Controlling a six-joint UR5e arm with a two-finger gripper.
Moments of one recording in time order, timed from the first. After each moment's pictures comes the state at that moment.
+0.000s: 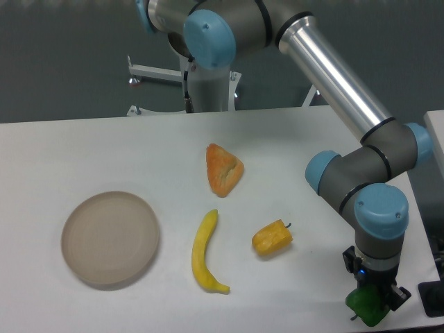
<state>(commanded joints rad) 2.35 -2.61 -0.57 -1.21 1.65 1.45</state>
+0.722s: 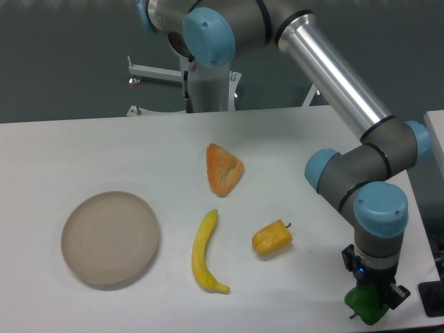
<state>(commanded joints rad) 2.33 -2.57 -0.61 -1.22 1.64 1.44</state>
